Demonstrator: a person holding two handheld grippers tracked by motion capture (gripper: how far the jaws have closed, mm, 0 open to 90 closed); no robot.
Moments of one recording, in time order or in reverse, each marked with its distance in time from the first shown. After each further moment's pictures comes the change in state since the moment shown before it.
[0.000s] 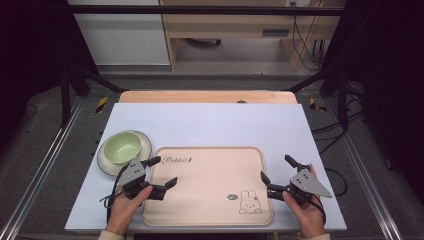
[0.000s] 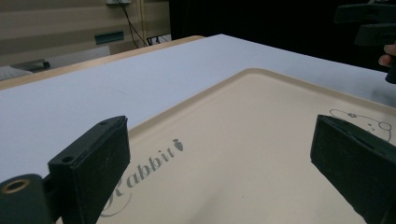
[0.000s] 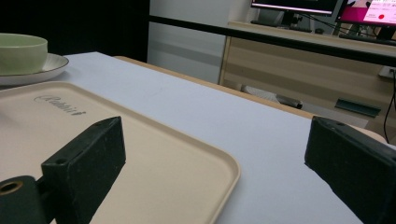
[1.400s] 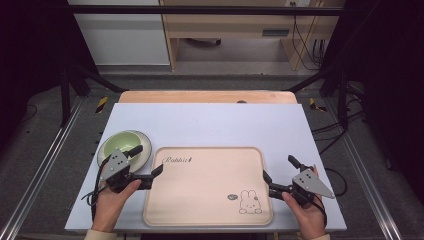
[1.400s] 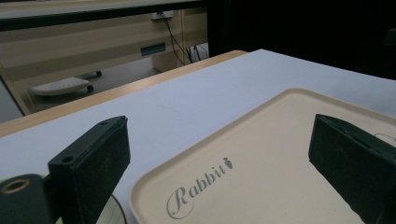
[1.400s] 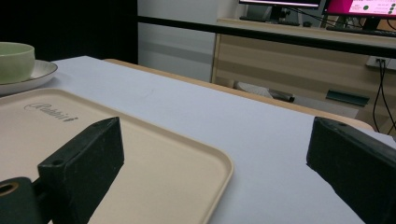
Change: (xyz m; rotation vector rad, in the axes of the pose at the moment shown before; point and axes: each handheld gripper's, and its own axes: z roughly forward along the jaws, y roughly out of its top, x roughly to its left) left arm 0.015 0.037 -0.034 -0.017 0.187 0.021; right arm -0.001 0.004 -0.006 0.003 -0.042 0.044
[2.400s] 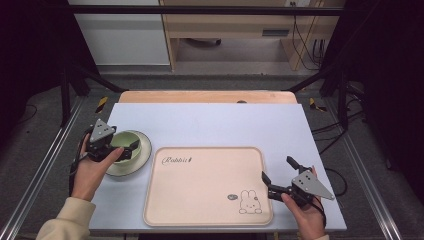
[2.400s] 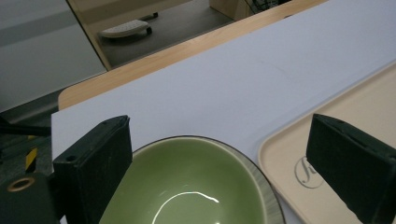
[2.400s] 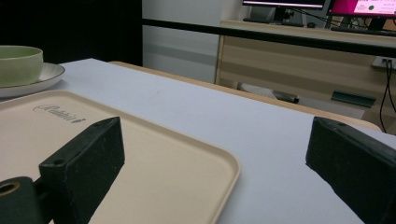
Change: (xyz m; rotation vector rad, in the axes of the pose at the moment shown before) left arm 0.089 0.028 0.006 0.274 0.218 -0.004; right arm 0.004 -0.002 0.000 -0.004 0.015 0.008
